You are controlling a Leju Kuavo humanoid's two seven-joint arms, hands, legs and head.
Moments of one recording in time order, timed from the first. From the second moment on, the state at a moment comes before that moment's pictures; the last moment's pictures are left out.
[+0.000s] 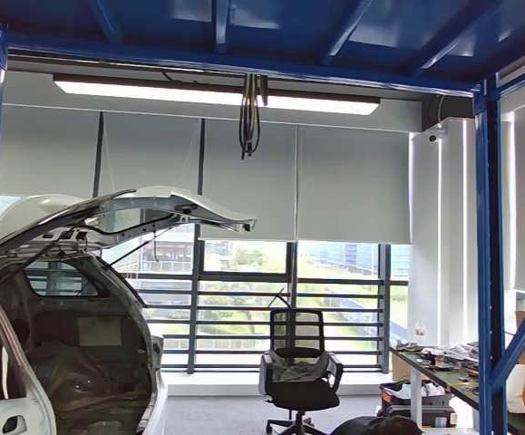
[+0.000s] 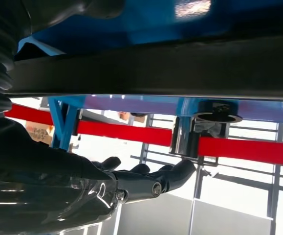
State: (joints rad) left arm -0.13 -0.12 1.16 -0.21 -1.15 -0.01 -0.32; right arm -0.59 -0.15 0.55 -0.82 1.24 -0.37 -0.14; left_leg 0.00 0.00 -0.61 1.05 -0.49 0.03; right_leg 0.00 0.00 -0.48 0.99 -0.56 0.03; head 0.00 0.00
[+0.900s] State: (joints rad) left arm -0.13 -0.12 1.11 -0.21 -1.18 0.03 -0.37; right arm -0.57 -0.17 0.57 -0.82 1.15 -0.34 -0.14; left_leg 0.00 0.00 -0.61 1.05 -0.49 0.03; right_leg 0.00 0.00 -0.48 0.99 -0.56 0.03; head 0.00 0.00
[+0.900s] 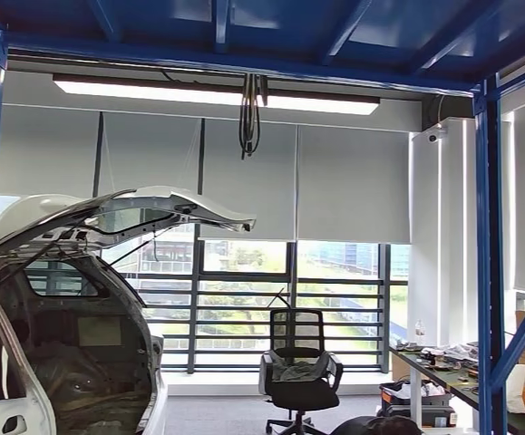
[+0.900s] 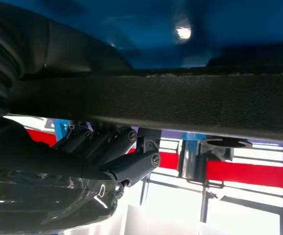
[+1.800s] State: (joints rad) left arm -0.14 -0.13 1.14 -0.21 -1.02 -0.07 -0.45; right arm -0.43 -0.24 0.45 -1.19 0.83 -0.39 -0.23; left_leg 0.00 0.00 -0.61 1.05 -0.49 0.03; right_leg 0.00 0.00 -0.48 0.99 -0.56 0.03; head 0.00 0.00
